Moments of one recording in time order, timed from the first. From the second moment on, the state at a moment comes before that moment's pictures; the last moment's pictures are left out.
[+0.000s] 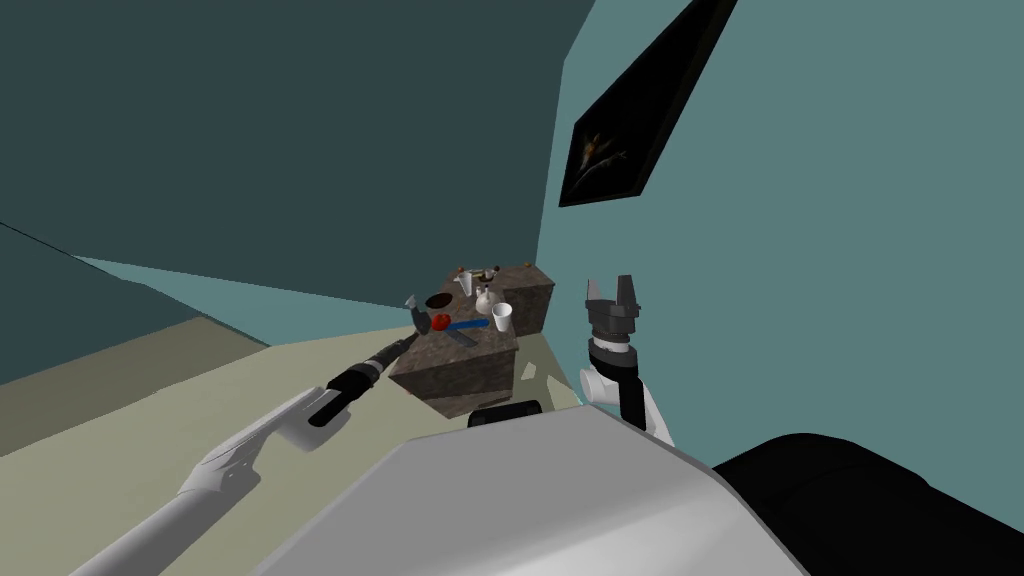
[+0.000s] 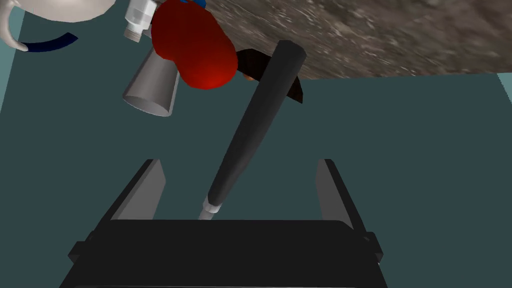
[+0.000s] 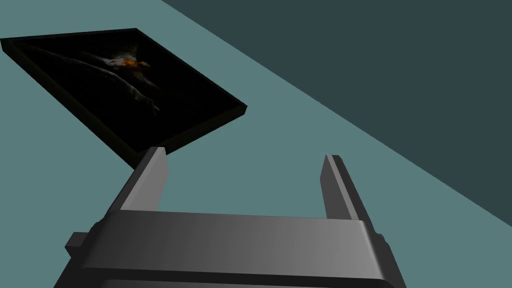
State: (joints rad) left arm 0.26 0.98 -0.14 -1.60 -0.30 -0.05 0.17; right arm 0.47 0.00 -0.06 -2.39 0.11 -0.63 -0.08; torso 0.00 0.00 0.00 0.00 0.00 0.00
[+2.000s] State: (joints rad) left arm 0.22 1.27 -0.19 -1.34 -0.38 0.07 0.20; right arm 0.47 0.00 -0.06 -2.39 0.11 -0.63 -0.08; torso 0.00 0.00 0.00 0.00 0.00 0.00
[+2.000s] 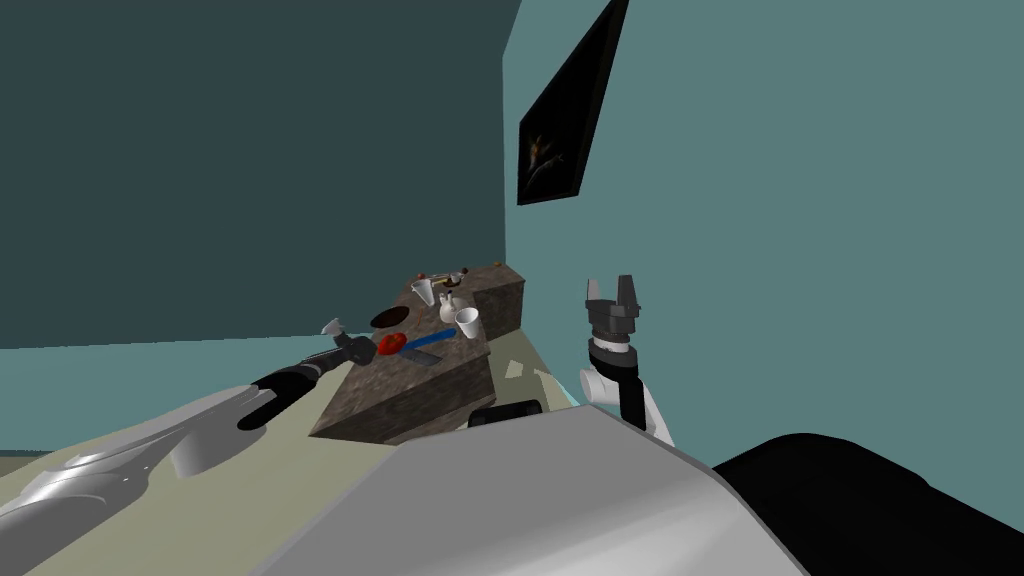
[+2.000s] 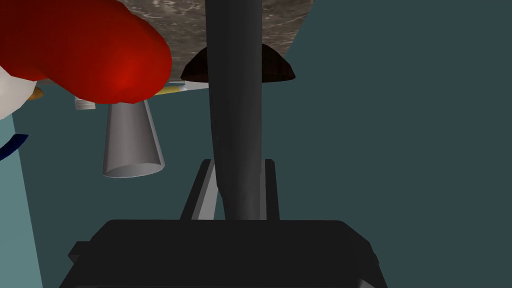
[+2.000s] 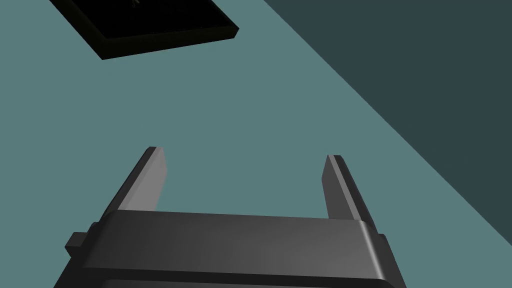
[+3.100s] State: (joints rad) left arm 0.25 1.32 -0.23 -1.33 -0.34 0.05 0.23; right arm 0.47 0.00 -0.06 -2.39 0.11 -0.63 -0.08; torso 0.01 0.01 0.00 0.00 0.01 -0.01
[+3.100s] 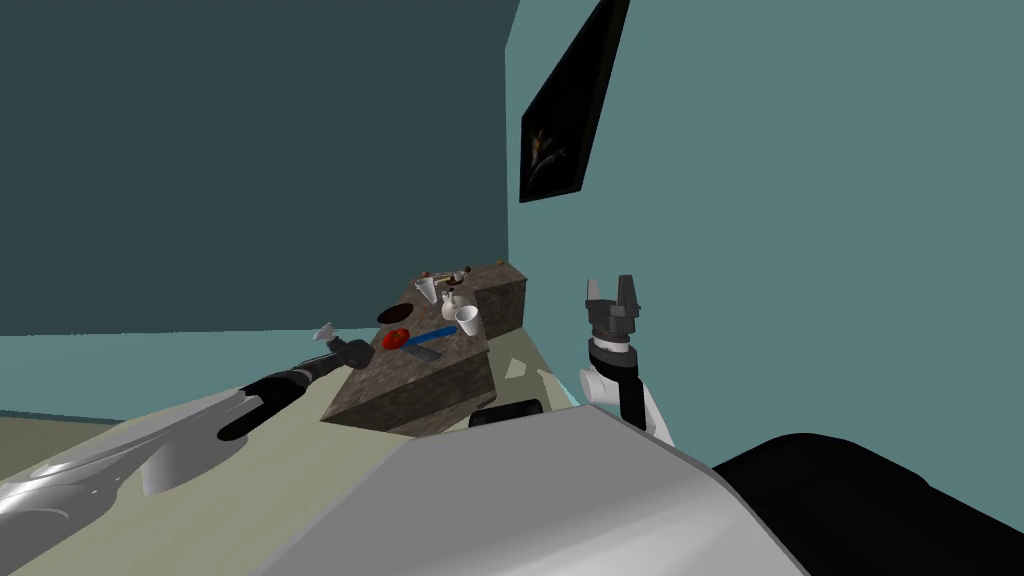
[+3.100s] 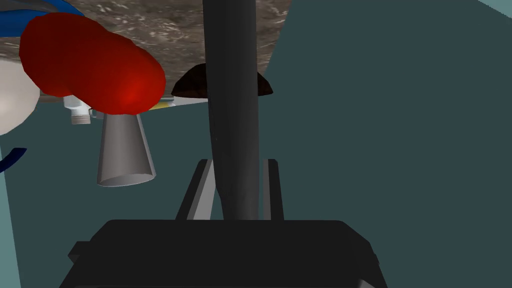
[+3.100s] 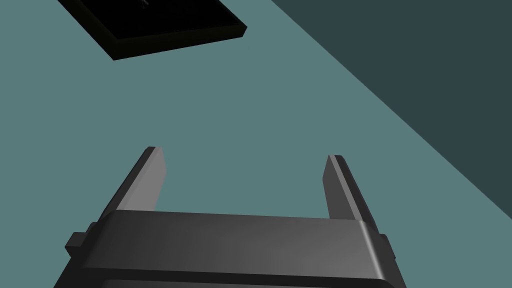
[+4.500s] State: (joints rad) left arm 0.37 1.56 -0.36 -1.14 -0.15 0.08 0.44; right arm 0.47 0.00 -0.06 -2.39 0.11 -0.63 -0.08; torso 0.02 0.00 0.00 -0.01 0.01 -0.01
